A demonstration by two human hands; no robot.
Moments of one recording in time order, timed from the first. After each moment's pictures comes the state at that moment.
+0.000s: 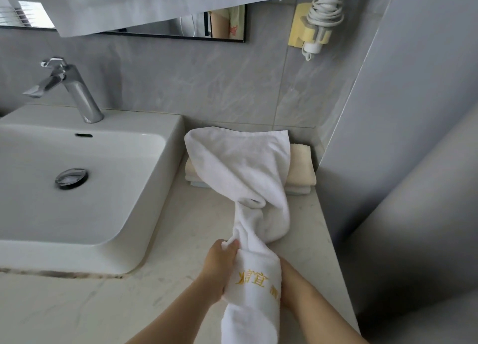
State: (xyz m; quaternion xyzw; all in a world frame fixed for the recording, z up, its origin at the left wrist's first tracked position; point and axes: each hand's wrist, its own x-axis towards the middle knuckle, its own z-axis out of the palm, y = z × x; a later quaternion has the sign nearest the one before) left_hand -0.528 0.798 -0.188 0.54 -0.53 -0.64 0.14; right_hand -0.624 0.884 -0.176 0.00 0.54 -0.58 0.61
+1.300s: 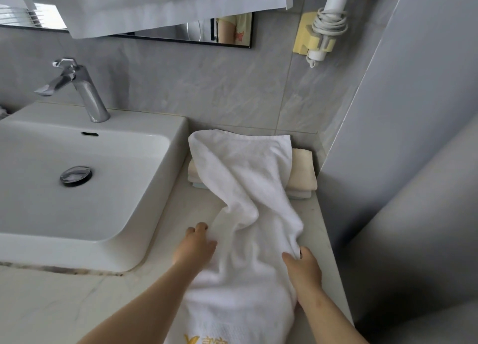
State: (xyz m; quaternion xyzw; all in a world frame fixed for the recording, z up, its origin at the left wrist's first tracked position) left_hand -0.508 0.738 -0.197 0.53 -0.80 -0.28 -0.02; right_hand -0.653 0.903 -0.198 -0.09 0.84 -0.45 0.29
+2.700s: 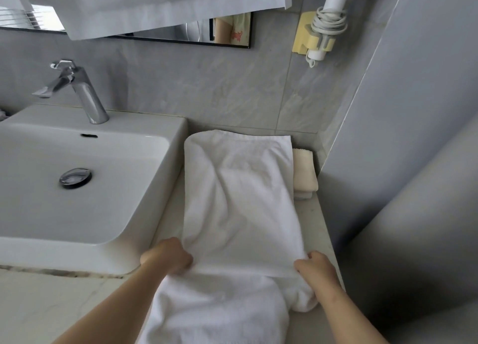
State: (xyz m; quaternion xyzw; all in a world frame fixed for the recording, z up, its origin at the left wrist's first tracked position) left_hand -0.472 0.706 -0.188 0.58 -0.75 -0.24 -0.19; right_hand -0.680 0.918 -0.189 -0.11 0.89 -0.31 0.31
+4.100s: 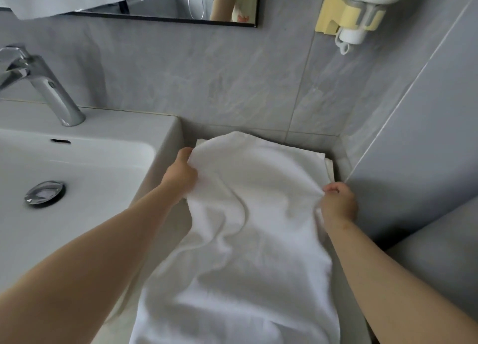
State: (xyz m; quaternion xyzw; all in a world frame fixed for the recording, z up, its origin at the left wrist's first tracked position) left_hand -0.599 0.568 -0.133 0.55 -0.71 -0.41 0.17; right_hand -0.809 0.775 -0.158 -0.06 0.86 -0.49 0.09
